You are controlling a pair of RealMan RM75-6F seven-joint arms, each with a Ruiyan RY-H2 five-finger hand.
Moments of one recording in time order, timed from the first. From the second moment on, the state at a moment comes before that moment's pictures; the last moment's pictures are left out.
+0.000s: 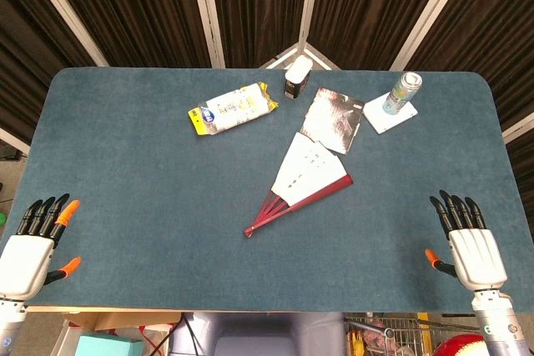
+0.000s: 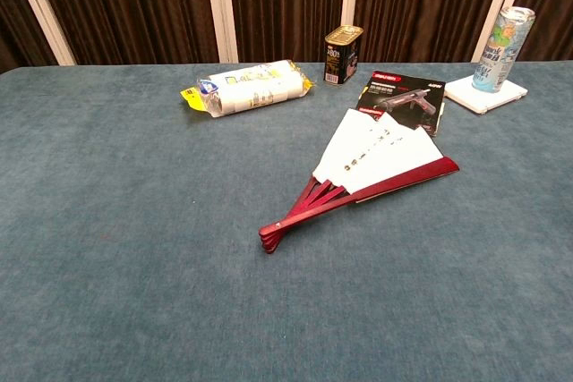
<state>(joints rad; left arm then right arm) -0.09 -1.16 0.05 -1.66 1.65 1.57 0.19 0.12 -1.12 0.04 -1.72 -1.52 1.43 -0.18</state>
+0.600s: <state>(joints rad) -0.08 -1.16 0.04 -1.67 1.64 1.56 0.18 0.16 -1.23 0.05 -1.64 -1.62 1.45 -0.13</state>
